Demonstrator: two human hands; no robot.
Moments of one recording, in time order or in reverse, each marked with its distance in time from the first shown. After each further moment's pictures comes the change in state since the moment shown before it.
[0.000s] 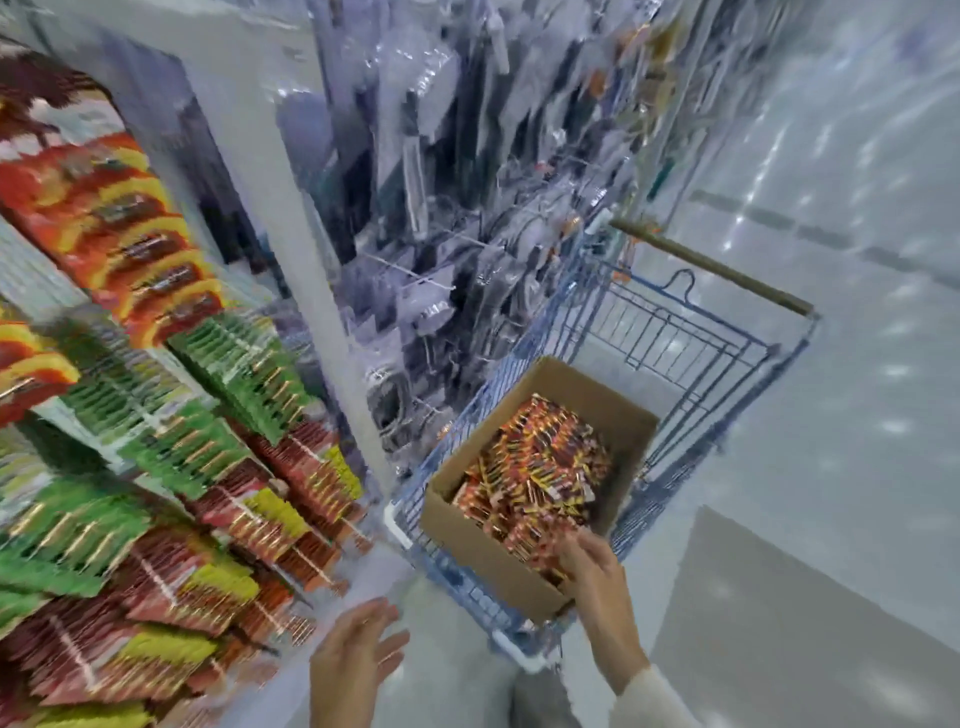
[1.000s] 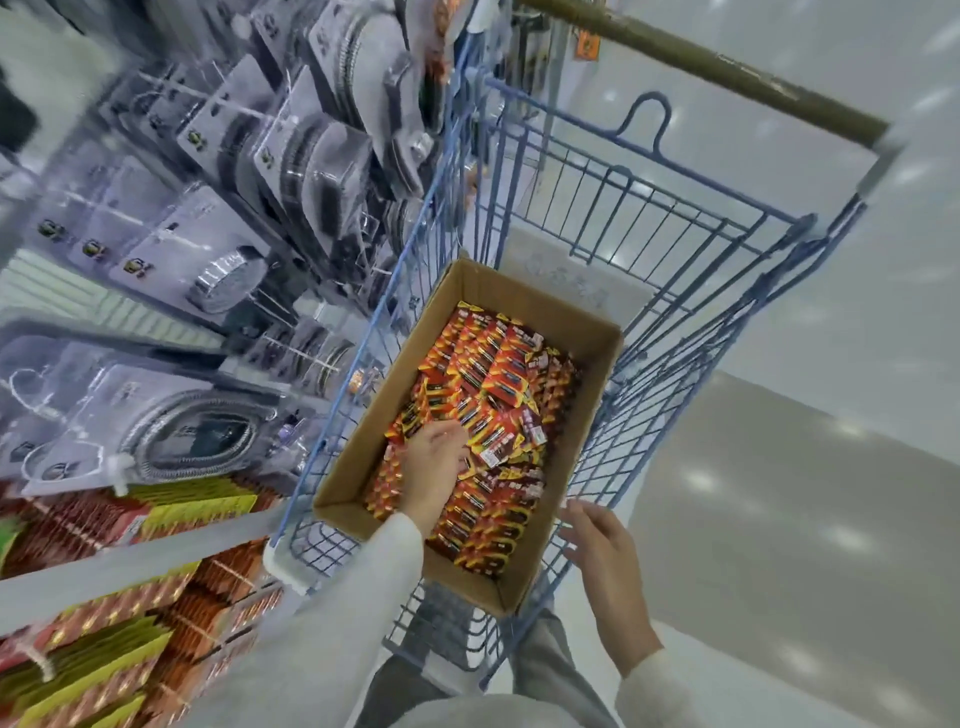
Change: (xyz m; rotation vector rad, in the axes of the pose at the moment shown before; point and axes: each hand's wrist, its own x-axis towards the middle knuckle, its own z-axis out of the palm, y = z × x) left_hand 0.189 0.004 0.347 0.698 -0.206 0.032; right_hand 0.181 -0.020 -0.082 0.140 0.122 0.374
